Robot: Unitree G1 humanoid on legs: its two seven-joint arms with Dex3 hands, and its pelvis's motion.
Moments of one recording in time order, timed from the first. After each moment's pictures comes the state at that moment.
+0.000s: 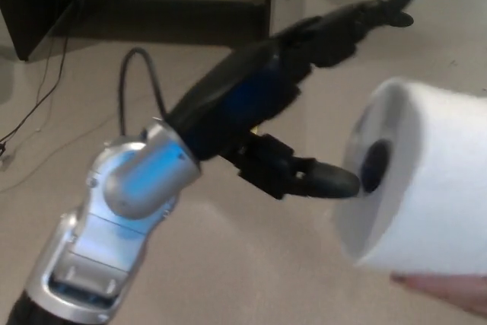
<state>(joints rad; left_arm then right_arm) -0.65 0.31 -0.22 -0.31 0.20 -0.02 -0.41 -0.31 -0.50 0.33 1.26 -0.42 -0.29 -0.02</state>
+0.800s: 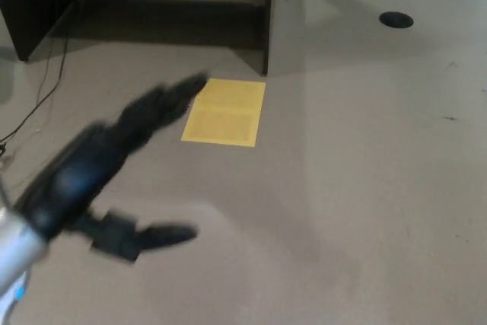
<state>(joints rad) -0.13 0.45 0.09 -0.29 0.03 -0.05 -0.48 -0.32 -0.49 0.32 1.26 -0.43 -0.28 -0.02</state>
